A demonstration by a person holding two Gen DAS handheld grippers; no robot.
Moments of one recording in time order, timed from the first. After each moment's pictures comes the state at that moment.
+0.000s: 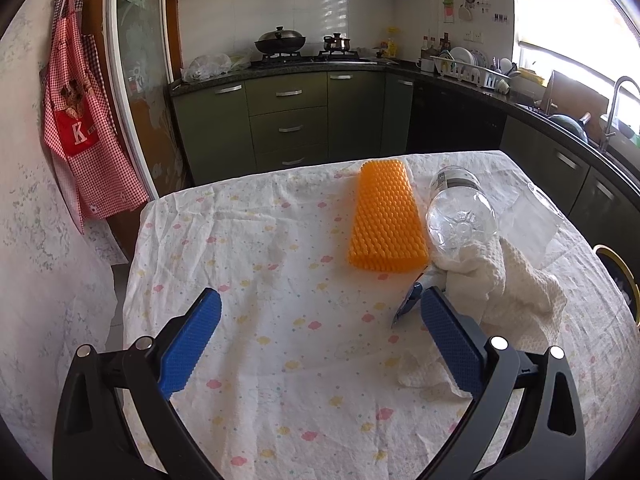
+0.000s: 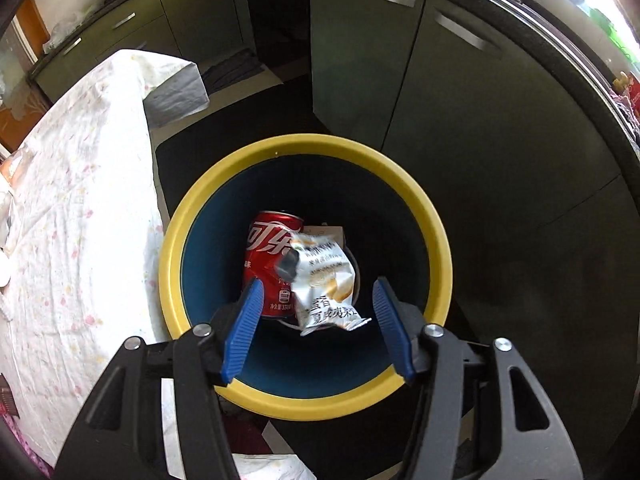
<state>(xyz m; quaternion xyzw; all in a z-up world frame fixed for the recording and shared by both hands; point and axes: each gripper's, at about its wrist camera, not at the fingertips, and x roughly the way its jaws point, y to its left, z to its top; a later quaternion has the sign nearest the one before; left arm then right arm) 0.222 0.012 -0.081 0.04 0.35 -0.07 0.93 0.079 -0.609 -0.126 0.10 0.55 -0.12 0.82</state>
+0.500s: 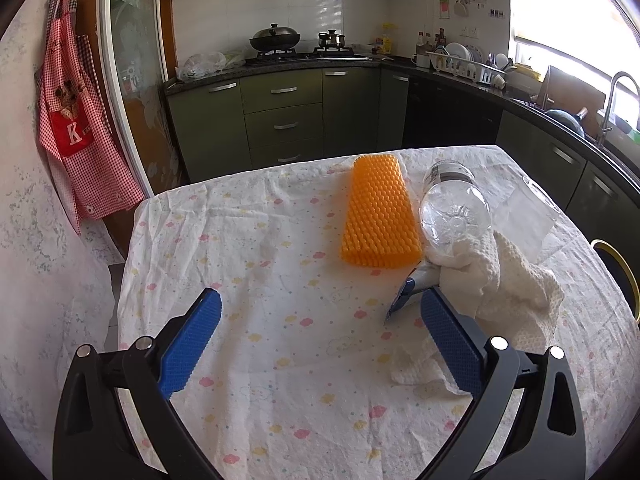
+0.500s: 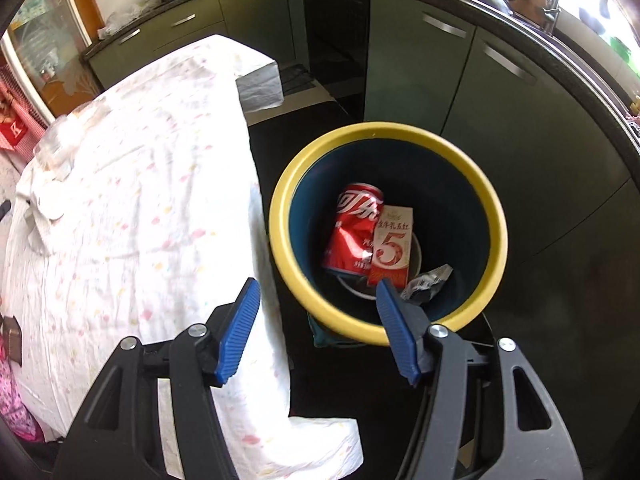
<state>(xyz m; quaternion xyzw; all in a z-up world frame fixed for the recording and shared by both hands) 0.221 0.007 -0.083 0.04 0.35 -0.08 0.93 0.027 -0.525 -0.114 0.07 0.52 -0.05 0.85</state>
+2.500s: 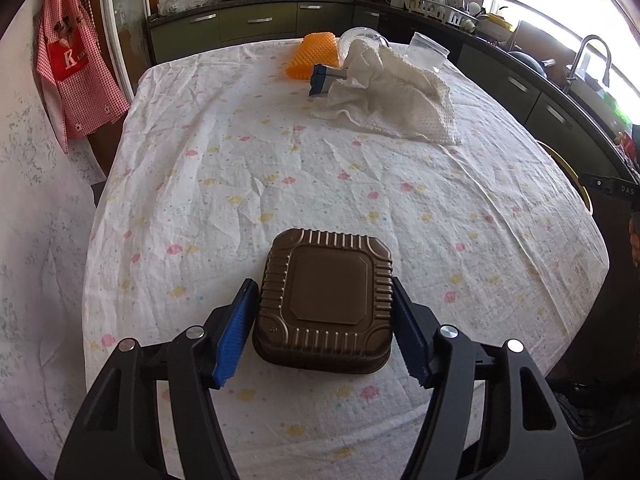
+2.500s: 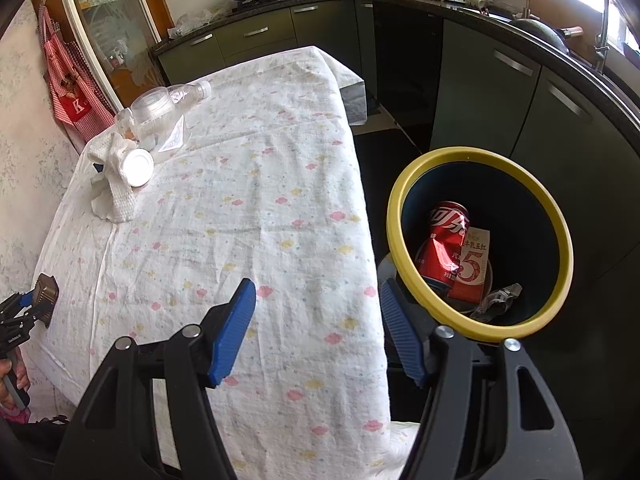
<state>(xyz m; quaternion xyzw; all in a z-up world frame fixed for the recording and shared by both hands) 0.038 0.019 -0.126 0.03 0.47 -0.12 0.88 0.006 -0.455 -0.104 0.07 0.47 0.05 0.88</state>
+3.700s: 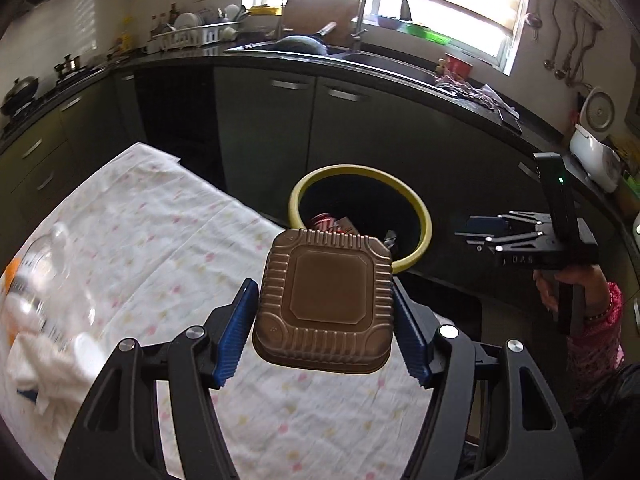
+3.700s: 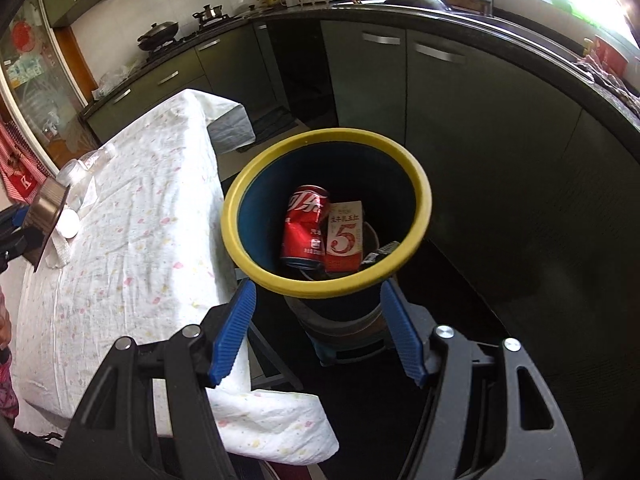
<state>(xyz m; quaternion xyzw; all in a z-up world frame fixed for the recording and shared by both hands) 0.103 -0.322 -0.034 0.15 0.38 -0.46 0.78 -0.064 -0.588 -0.106 0.15 0.44 -0.08 0.88</state>
